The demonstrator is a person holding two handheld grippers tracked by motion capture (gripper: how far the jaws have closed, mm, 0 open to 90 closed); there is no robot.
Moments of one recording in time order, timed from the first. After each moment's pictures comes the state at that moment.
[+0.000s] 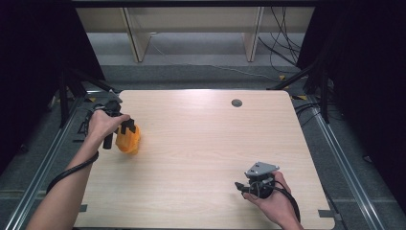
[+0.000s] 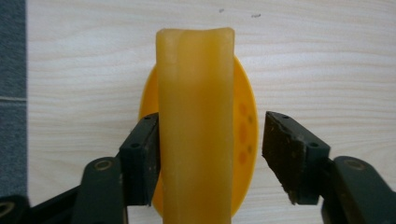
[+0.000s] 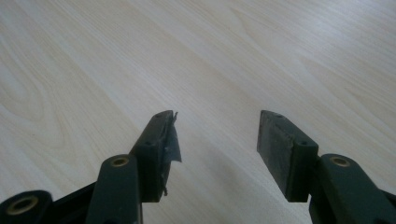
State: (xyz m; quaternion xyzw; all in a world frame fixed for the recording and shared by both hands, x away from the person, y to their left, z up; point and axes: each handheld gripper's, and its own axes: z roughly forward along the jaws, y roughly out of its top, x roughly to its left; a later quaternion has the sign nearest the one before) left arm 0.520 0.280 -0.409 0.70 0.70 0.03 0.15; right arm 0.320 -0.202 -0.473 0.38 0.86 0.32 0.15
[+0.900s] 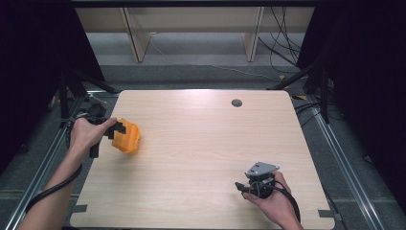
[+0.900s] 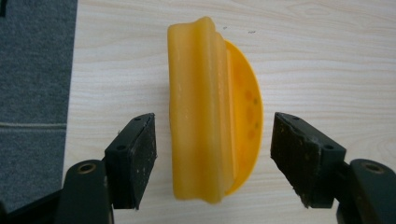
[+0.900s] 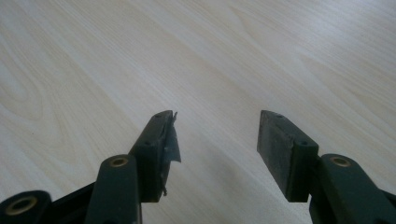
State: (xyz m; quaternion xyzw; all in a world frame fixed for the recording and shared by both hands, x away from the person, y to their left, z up) left arm 0.467 0.304 -0.389 0.67 0.70 0.08 0.24; right arm 0.321 -0.203 -0.473 0.37 0.86 0.32 0.16
